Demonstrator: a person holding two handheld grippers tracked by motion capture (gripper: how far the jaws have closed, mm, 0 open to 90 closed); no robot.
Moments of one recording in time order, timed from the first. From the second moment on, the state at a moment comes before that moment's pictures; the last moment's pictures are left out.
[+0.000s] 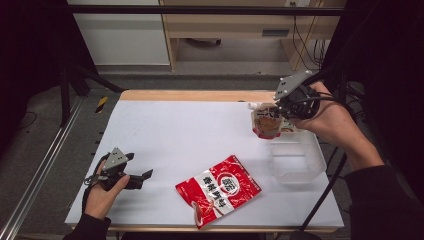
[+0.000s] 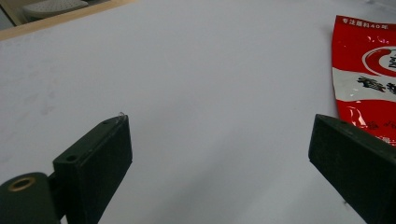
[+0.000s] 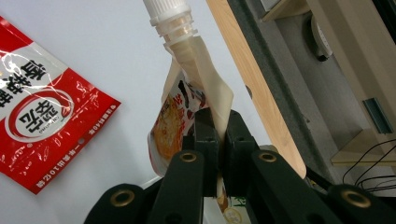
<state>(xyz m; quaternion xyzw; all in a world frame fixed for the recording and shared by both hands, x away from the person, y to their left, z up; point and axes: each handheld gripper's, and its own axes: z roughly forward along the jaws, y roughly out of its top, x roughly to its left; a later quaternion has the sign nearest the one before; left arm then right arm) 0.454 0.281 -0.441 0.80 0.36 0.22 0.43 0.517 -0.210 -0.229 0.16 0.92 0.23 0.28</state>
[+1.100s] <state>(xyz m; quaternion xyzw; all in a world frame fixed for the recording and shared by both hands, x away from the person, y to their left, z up) 0.452 0.273 -0.444 0.81 0.35 0.22 0.41 0.546 -0.277 -0.279 0.22 0.91 0.23 0.27</state>
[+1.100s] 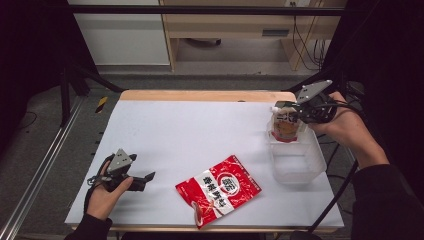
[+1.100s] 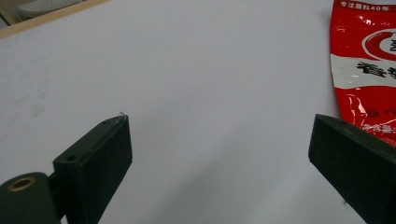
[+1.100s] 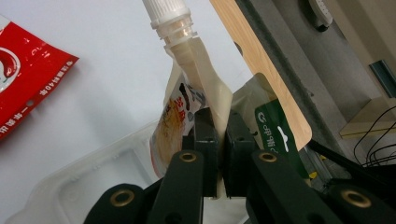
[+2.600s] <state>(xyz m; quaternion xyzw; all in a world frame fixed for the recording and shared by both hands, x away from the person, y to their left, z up) 0.452 0.271 -0.445 0.82 0.34 0.21 0.41 0.567 -0.284 -0.340 0.26 0.91 0.24 0.21</state>
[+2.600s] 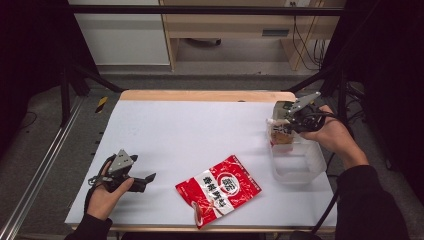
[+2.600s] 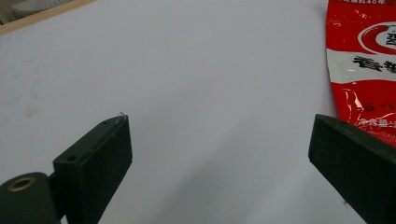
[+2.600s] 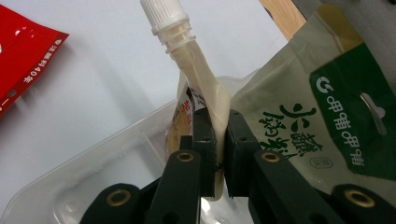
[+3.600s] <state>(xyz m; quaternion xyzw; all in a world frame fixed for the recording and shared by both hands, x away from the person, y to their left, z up) 0.452 0.270 -0.446 0.82 0.34 0.21 0.41 0.544 -0.276 -0.330 0.31 0.88 0.26 0.25</state>
